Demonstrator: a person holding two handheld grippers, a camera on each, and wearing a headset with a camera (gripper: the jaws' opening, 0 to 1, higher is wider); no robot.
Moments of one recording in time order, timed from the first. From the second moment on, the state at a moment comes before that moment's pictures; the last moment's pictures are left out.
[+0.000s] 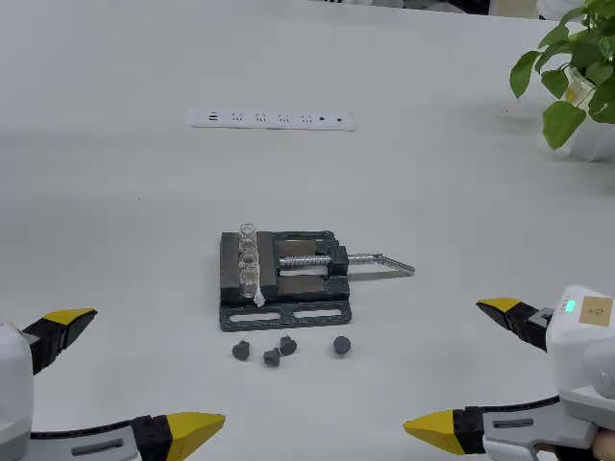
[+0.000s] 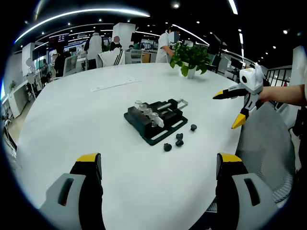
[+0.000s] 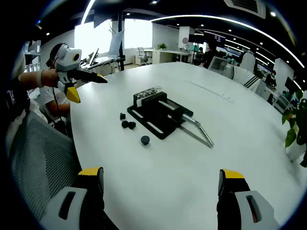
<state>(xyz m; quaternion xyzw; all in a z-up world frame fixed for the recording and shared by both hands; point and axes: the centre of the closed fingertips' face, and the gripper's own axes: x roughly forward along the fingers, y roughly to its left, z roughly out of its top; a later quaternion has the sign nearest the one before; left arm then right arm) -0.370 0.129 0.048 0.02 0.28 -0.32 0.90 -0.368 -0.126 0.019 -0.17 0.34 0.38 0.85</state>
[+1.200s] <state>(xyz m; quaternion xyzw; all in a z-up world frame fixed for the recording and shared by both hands) -0.370 0.121 0.055 0.02 0.28 -0.32 0.90 -0.354 -0.128 0.029 -0.20 0.33 0.39 0.84</state>
